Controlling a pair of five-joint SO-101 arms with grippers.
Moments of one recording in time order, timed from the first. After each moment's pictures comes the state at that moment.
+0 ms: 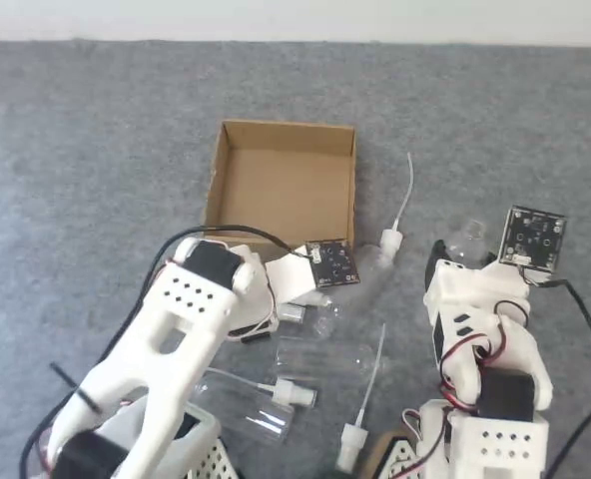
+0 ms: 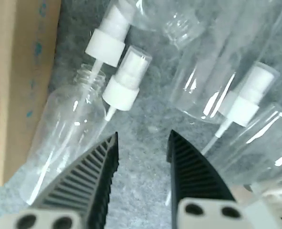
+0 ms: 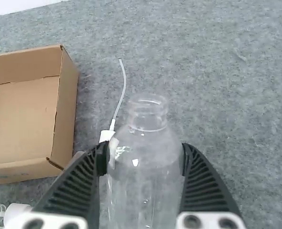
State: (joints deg) left arm 20.0 -27.6 45.8 80.1 -45.1; right arm 1.2 -82.0 66.8 59.3 -9.5
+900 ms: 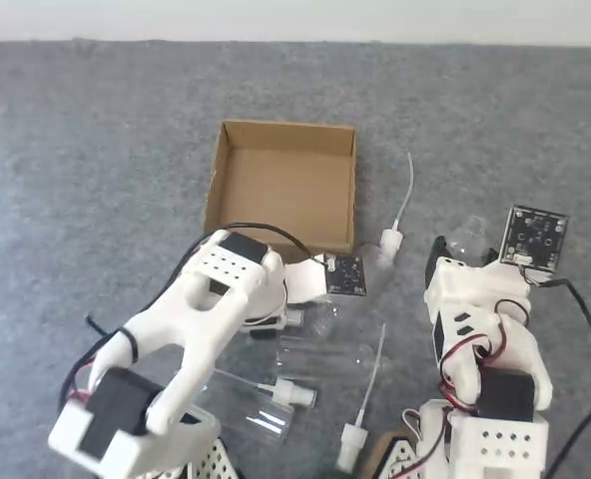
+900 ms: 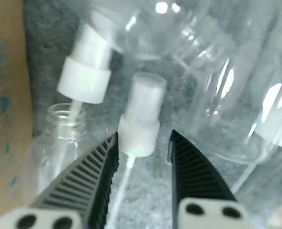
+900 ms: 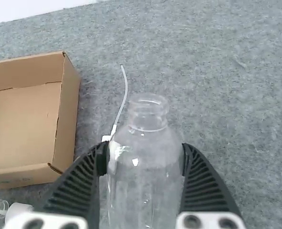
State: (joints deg) left arm 20.0 -7.6 45.8 66.0 -54.0; right arm 1.2 -82.0 66.8 57.9 -9.5
